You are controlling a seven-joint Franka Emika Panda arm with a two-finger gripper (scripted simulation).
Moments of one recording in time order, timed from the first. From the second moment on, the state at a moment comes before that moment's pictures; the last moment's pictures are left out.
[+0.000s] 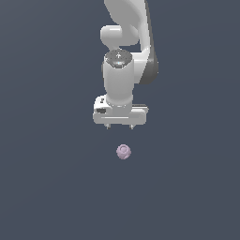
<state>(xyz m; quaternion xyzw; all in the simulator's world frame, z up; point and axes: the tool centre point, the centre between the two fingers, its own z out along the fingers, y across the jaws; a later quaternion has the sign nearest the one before) 0.003 -0.001 0.181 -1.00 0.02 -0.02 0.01</state>
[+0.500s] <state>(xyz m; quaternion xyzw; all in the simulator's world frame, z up) -0.006 0.026 0.175 -1.00 0.00 0.00 0.02</state>
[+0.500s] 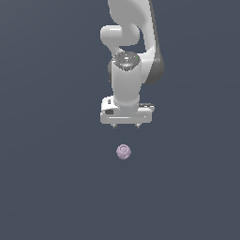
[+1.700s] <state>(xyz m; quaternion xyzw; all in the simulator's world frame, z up) 0.026 0.022 0.127 -0.99 -0.16 0.00 0.00</state>
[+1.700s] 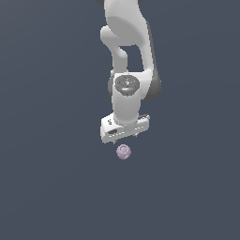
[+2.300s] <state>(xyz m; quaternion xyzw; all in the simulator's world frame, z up) 0.044 0.017 0.094 -0.96 -0.26 0.00 0.00</state>
